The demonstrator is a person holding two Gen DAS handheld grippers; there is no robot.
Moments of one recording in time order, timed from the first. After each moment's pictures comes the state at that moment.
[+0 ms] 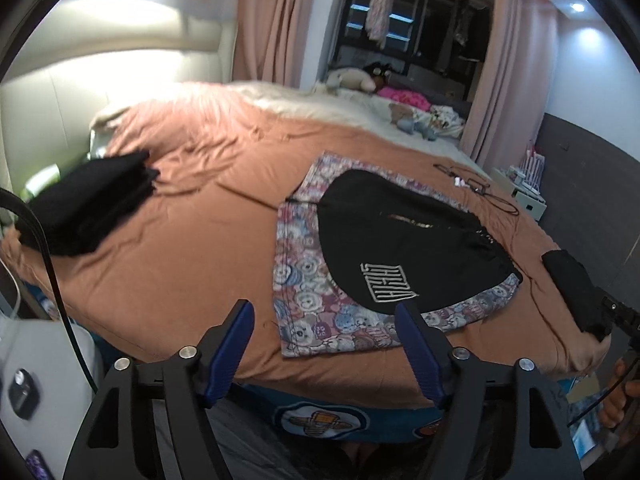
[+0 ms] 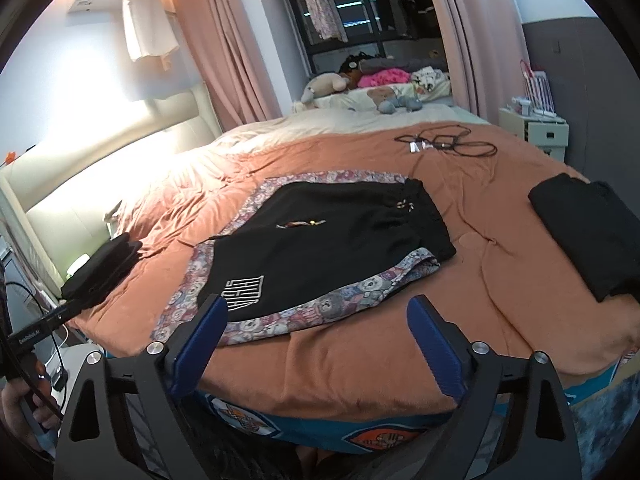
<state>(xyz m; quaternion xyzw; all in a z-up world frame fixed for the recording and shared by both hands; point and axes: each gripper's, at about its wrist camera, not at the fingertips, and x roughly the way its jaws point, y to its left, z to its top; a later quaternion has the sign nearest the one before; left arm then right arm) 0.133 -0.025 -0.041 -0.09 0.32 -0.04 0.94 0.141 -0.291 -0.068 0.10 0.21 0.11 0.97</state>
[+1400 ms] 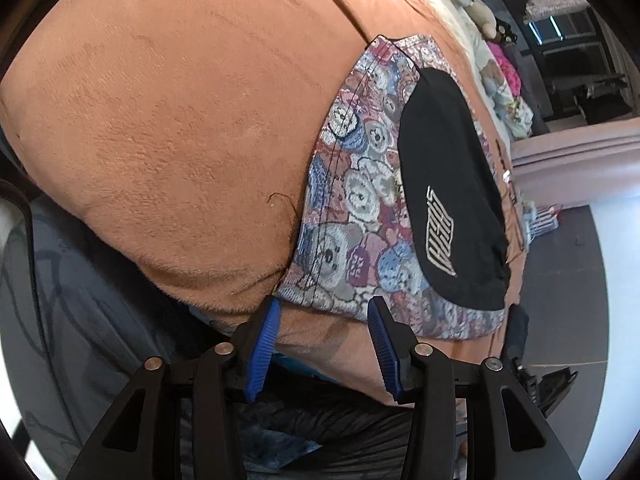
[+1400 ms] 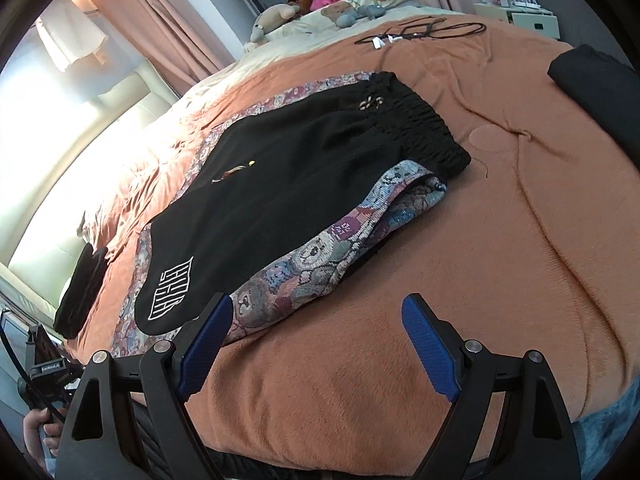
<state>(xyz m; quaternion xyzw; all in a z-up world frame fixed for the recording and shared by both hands) 0.219 0.028 -0.173 -0.40 0.53 -0.05 0.75 0.284 -0.330 -0.130 0.20 0.33 0.12 0.91</state>
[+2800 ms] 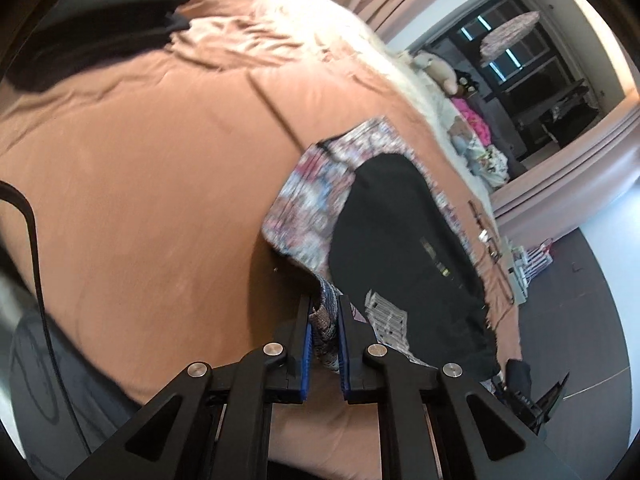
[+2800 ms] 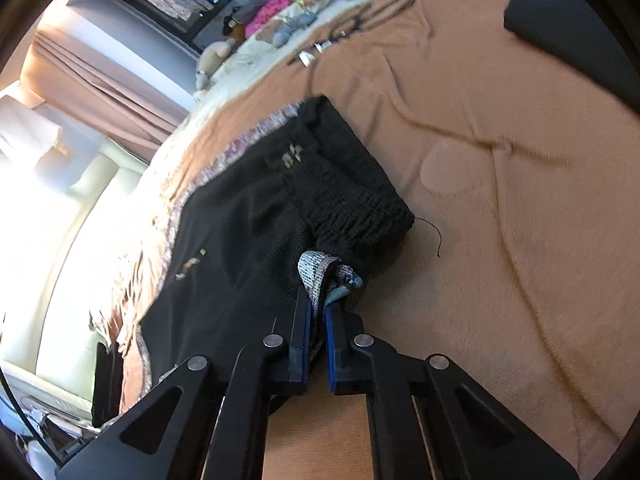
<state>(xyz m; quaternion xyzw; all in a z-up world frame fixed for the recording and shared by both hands) 0.262 0.012 -0.102 -0.36 0.39 -0.01 0.85 0.332 -0.393 -0.138 0.34 0.30 0.09 0.88</state>
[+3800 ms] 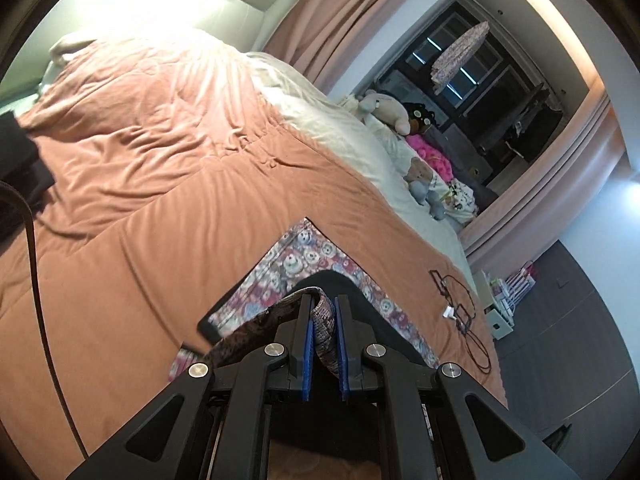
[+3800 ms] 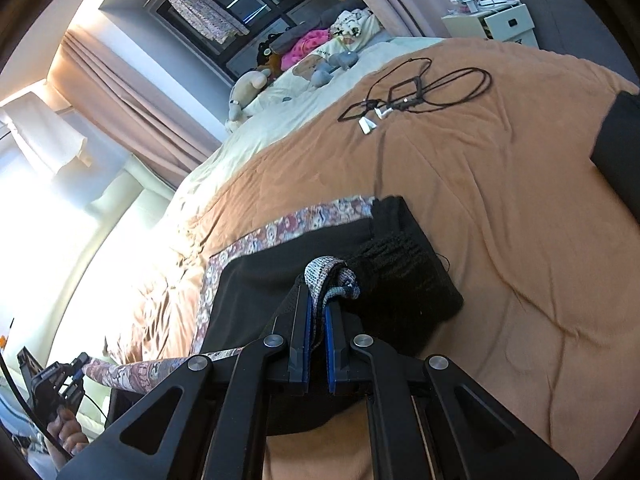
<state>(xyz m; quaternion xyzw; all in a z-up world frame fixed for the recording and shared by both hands) 0.458 0.004 0.006 -0.31 0.31 -0.05 0.90 0.415 -0.380 -0.069 0.32 0.25 0.10 0.91</state>
